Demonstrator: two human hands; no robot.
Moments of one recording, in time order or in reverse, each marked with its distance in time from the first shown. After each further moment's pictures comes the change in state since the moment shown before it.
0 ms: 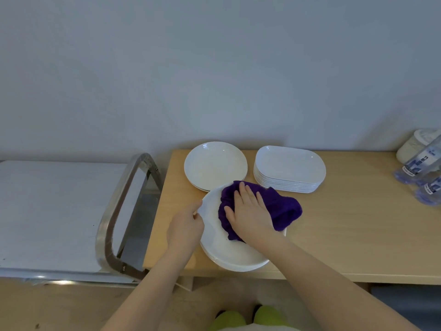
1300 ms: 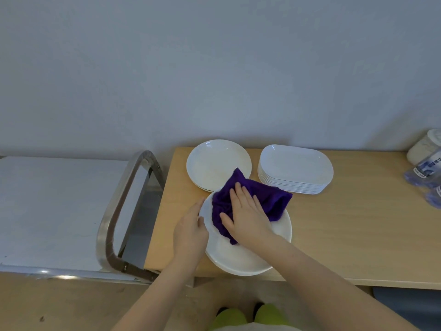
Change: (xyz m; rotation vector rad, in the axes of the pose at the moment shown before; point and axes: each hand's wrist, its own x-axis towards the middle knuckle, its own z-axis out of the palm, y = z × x) left_hand -0.009 -0.003 0.008 -0.038 0.083 0.102; right_hand 0.004 -0.007 0.009 0.160 -0.002 -0.061
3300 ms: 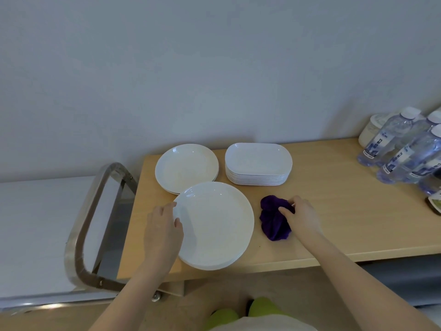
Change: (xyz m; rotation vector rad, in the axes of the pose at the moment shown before) left_hand -0.015 0.032 -0.003 0.295 0.035 0.070; right_hand -0.077 0.169 -0.030 0.353 0.230 0.589
